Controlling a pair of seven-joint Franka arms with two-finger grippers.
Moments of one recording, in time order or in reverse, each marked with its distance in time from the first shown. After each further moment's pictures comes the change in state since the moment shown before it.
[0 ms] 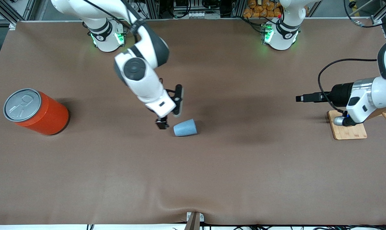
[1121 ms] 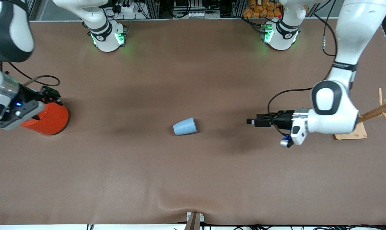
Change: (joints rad) left arm -0.204 0.247 -0.029 -0.115 -0.422 0.453 -0.009; right arm -0.446 -0.284 -0.177 -0.001 0.002 -0.475 0.279
